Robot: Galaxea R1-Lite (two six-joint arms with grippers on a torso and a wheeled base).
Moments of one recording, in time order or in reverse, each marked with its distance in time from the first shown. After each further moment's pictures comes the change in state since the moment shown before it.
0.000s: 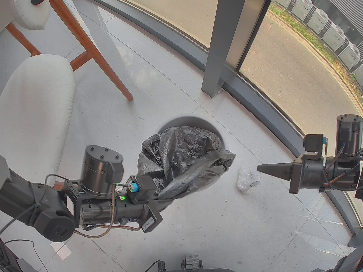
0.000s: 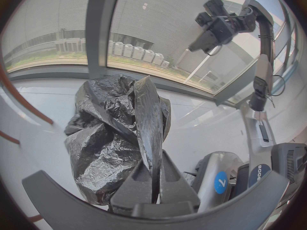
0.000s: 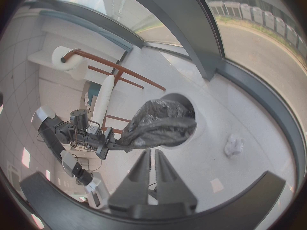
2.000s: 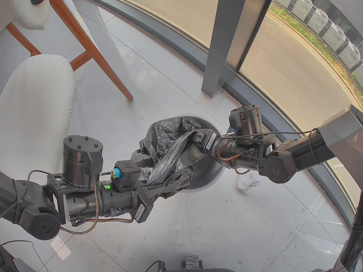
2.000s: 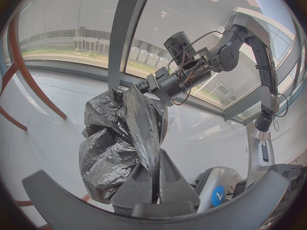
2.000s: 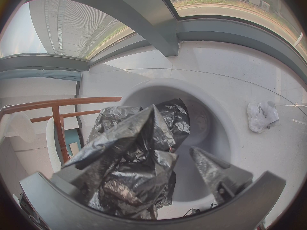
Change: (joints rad) left arm 0.017 -0.077 0.016 -0.034 0.020 -0.125; right arm 0.134 0.668 -0.631 -0.017 -0.381 0.570
